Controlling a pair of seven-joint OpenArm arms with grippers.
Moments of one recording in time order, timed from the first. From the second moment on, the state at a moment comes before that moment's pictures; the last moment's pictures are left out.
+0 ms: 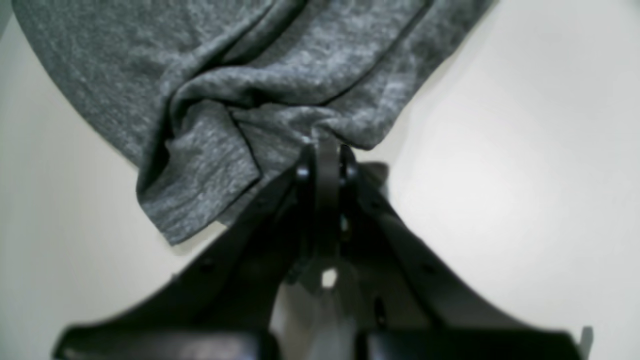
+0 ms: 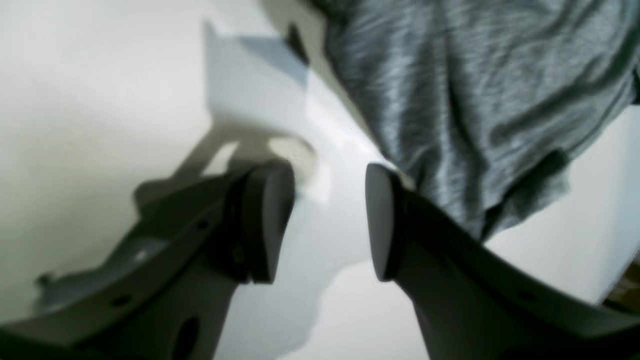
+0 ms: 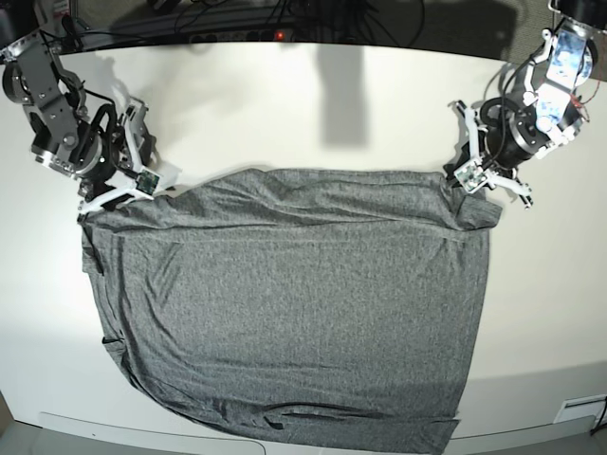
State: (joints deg) left arm 8.9 -27.1 12.0 80.6 12.1 -37.3 7.6; right arm -6.7 43.3 -15.9 88.1 -12.8 32.1 -27.3
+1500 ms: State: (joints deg) left arm 15.7 -32.4 5.1 96.0 -8.4 -36.6 16.5; right arm 1.4 51.9 -15.7 78.5 6.4 29.0 -34.0
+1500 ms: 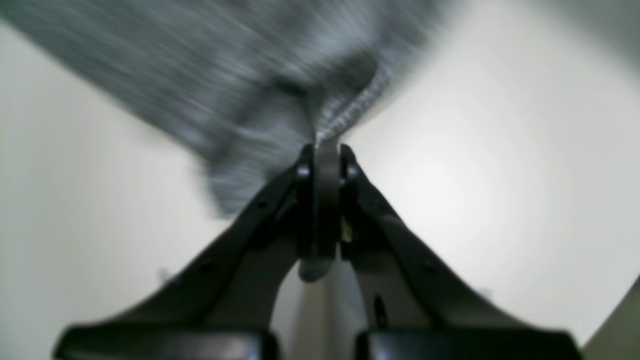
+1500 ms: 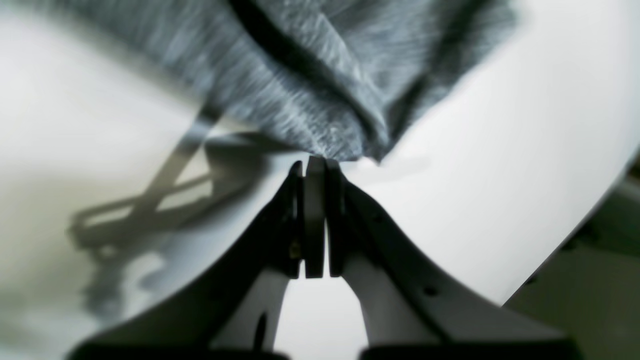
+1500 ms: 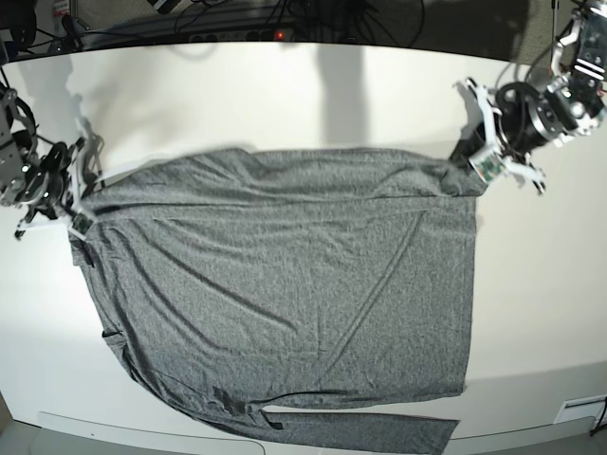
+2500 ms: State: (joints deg) left arm -3.0 -29.7 -0.8 73.6 -14.3 -28.0 13.4; right arm 22.8 36.2 -11.9 54.6 5.3 28.6 -33.9
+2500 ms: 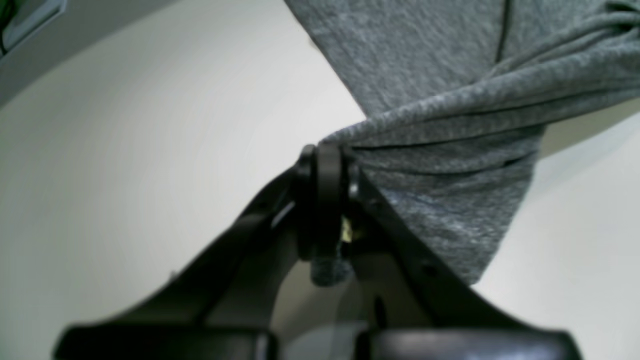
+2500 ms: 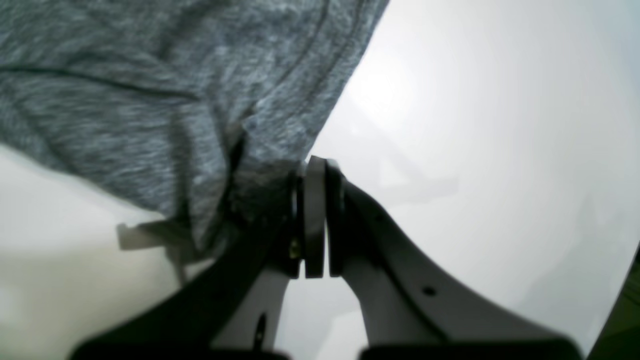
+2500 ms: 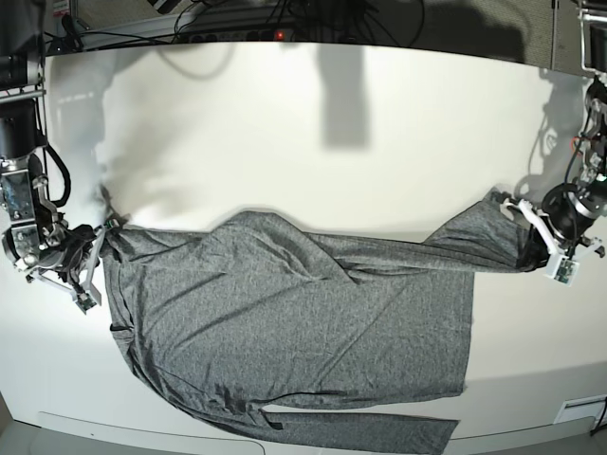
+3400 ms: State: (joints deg) left arm -4.5 -29.6 -0.8 72.5 -14.2 -29.4 12.5; right arm 35.0 36.2 -13.0 53.4 24.5 34.8 -52.8
